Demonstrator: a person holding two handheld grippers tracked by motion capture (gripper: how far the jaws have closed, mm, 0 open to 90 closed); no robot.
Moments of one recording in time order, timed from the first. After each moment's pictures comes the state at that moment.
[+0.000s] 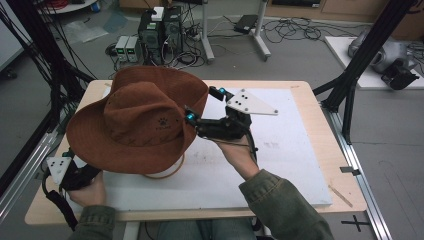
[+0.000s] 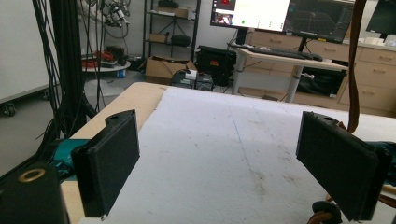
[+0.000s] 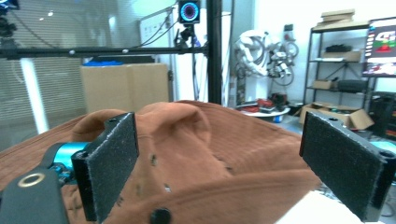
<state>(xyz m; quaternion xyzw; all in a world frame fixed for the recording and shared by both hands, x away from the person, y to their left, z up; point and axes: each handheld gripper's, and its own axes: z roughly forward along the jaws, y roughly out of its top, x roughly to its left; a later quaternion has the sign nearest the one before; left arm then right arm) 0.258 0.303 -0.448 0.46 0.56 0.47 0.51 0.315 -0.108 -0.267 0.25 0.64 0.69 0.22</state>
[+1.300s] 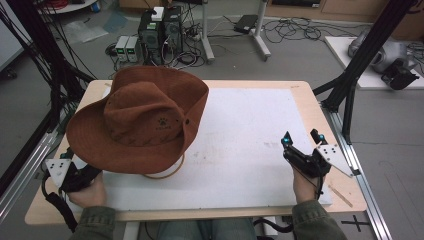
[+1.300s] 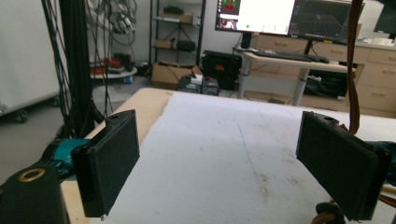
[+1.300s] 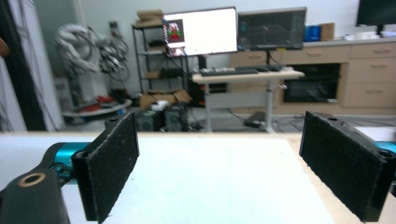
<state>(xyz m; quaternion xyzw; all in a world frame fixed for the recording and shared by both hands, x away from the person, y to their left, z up) 0.253 0.301 -0.446 0.46 0.55 0.48 0.50 0.283 -0.306 -0.394 0.47 0.52 0.56 0.44</state>
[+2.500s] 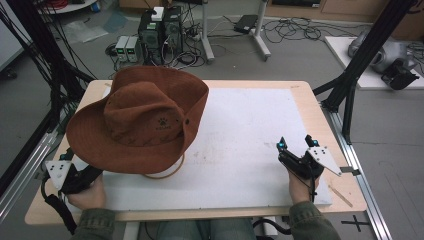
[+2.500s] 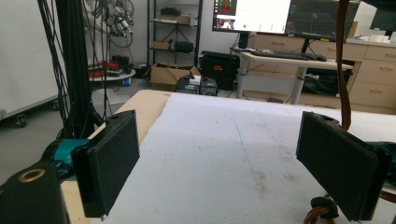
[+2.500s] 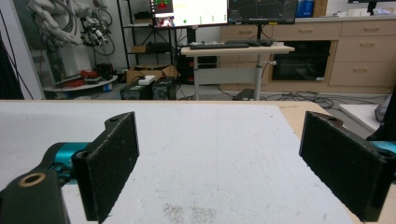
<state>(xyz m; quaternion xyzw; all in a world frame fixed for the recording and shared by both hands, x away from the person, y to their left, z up) 0.248 0.299 -0.444 0.46 0.54 0.49 0.50 0.294 -0.306 -0.424 0.49 0.54 0.52 0.44</state>
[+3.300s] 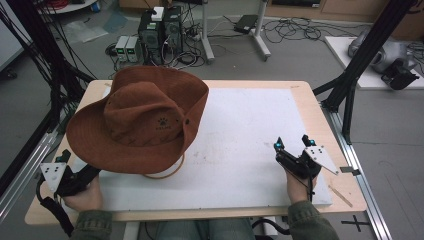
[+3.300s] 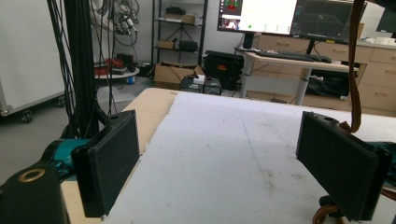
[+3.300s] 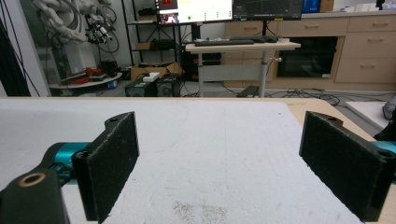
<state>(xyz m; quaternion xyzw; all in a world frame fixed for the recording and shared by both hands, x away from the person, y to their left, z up) 0.242 0.306 -0.445 0.45 0.55 0.49 0.50 0.296 -0.300 -0.425 0.49 0.55 0.53 0.43</state>
